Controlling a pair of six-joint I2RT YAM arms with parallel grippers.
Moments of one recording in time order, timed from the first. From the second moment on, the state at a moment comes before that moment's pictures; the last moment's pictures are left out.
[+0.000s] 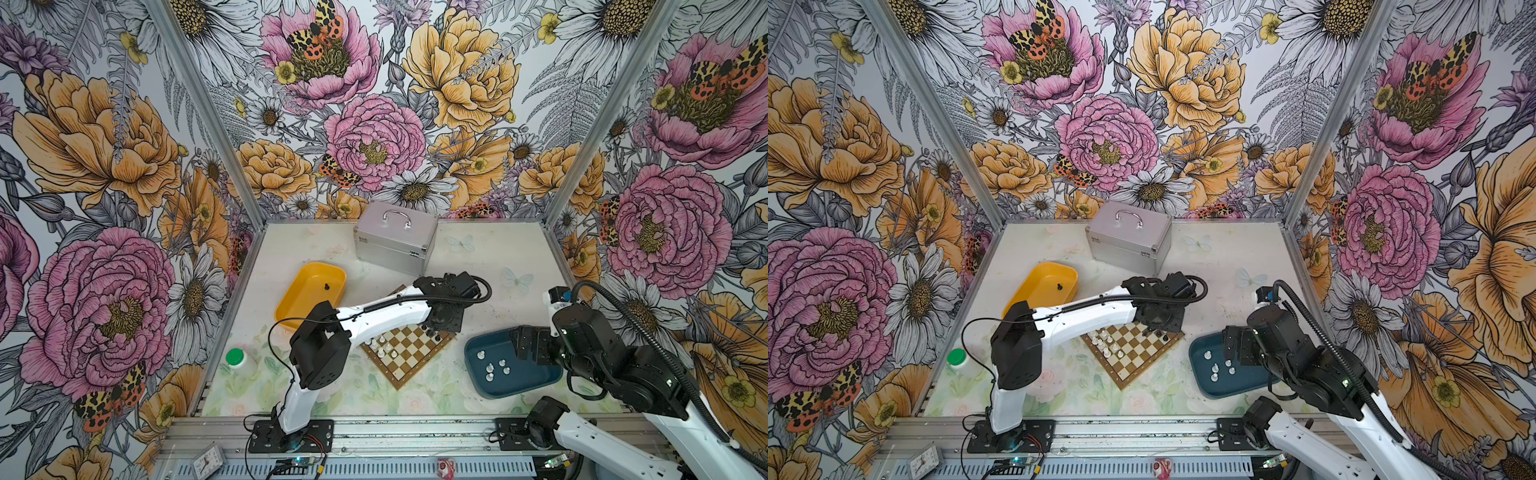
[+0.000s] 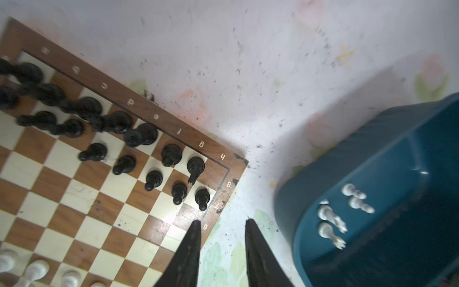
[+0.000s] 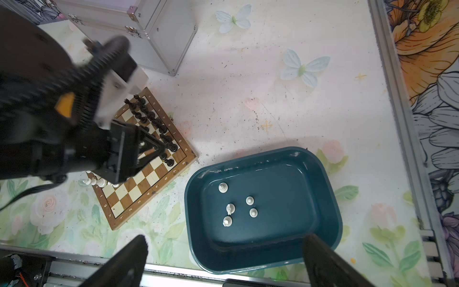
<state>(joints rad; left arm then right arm) -1.03 1.94 1.72 -0.90 -0.13 -0.72 0.68 0.68 1.15 -1.39 0.28 0.60</state>
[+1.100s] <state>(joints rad) -0.58 1.95 1.55 -0.92 -0.07 -0.53 0.66 1.10 1.20 -1.05 0.20 0.51</state>
